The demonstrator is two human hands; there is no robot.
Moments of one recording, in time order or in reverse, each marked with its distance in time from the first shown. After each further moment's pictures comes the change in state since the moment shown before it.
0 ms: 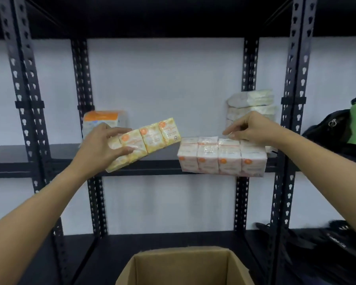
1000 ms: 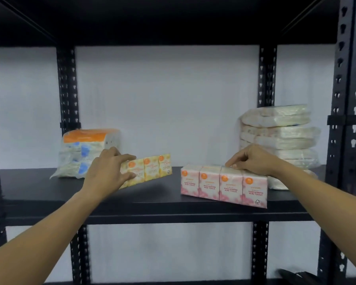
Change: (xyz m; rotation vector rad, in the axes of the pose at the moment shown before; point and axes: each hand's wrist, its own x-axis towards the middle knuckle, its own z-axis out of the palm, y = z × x) left_hand 0.120 -0.080 0.123 0.400 -0.049 0.017; right_hand 0.146 0.109 0.063 0.034 -0.107 0.125
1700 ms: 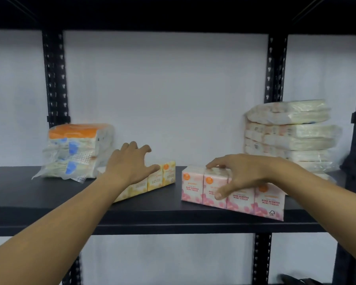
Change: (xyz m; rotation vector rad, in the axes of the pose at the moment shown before) left_hand 0.057 0.043 0.032 0.166 -0.261 -0.023; right_hand 0.015 -0.054 0.023 -0.458 -0.364 -0.008
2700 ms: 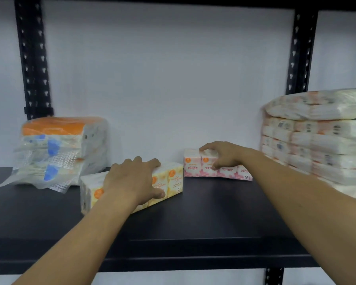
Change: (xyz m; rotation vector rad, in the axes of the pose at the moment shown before) left_hand 0.023 0.003 0.041 0.026 -0.137 0.016; right_hand 0.202 0.059 0.016 0.071 0.161 0.030
